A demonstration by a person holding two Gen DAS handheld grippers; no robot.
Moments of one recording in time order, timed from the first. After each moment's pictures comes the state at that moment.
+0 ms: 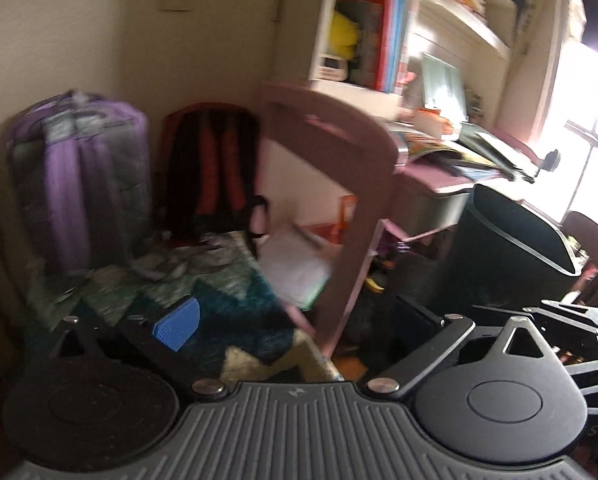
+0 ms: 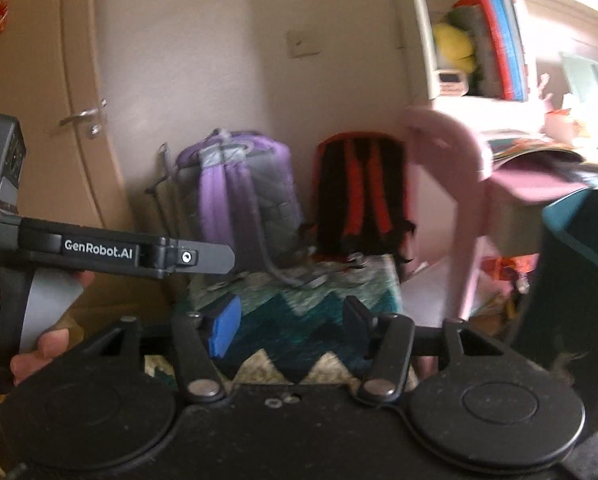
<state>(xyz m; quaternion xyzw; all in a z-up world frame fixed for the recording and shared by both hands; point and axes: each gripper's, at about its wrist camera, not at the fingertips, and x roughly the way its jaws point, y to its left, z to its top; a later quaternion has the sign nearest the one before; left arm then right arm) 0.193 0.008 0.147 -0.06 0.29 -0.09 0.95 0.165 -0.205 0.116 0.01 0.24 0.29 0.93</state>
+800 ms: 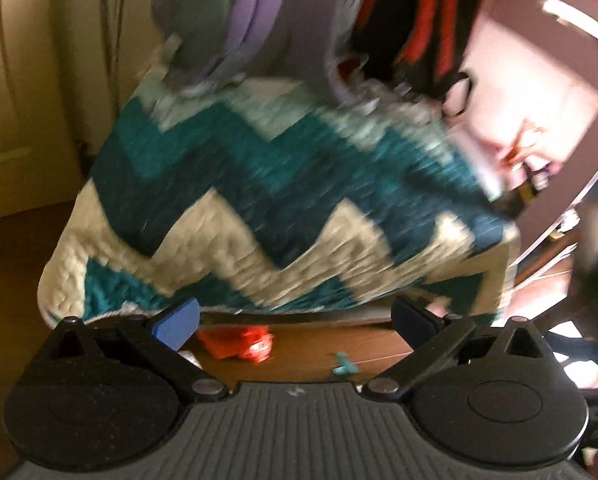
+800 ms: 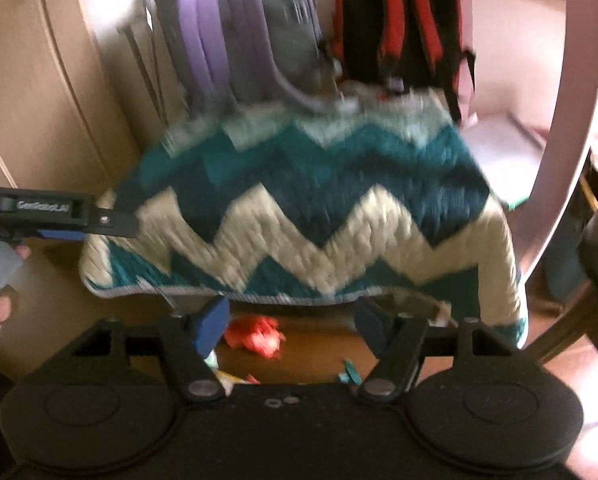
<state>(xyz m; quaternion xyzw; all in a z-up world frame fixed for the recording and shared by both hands) 0.227 0.167 -0.130 -0.15 0.43 0.08 0.89 0.247 -0.099 -0.145 -0.05 0.41 0.28 0.87</state>
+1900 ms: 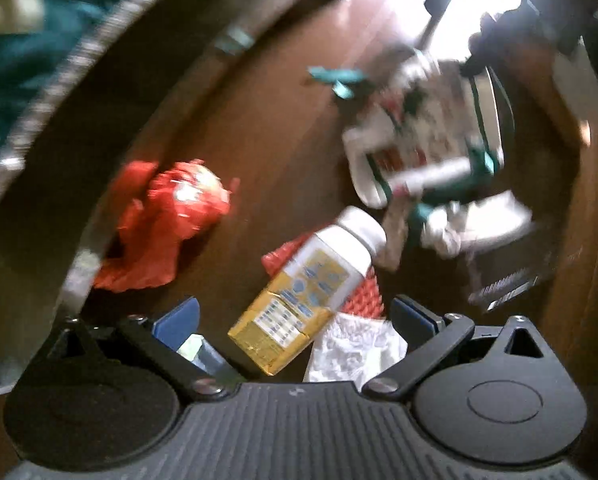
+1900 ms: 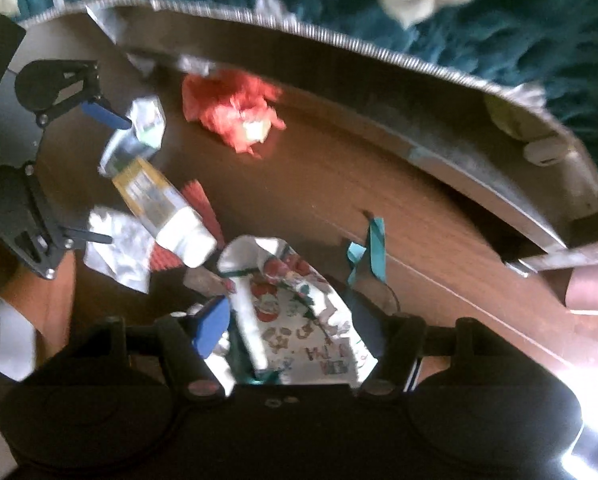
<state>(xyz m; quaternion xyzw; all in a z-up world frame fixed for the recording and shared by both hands) 0.277 0.138 -0.467 0.23 0.61 -0.25 0.72 0.349 -0.021 -0.428 -0.26 0.60 0.38 0.66</state>
